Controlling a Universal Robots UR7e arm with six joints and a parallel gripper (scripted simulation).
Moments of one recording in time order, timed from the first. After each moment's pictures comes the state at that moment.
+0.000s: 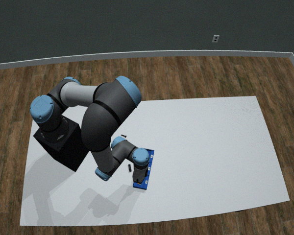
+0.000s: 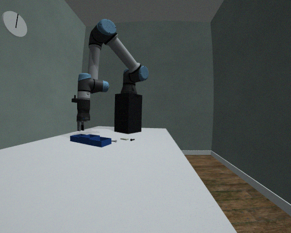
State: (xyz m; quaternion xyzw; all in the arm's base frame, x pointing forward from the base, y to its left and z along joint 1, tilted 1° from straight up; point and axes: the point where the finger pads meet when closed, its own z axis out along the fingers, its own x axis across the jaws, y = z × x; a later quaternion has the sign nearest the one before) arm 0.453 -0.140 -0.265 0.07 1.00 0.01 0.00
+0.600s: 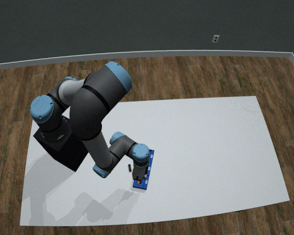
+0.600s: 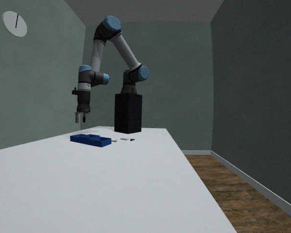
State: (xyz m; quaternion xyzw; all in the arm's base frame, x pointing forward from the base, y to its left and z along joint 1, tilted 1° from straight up) arm 0.453 -0.141 -0.215 0.07 1.00 0.01 0.00
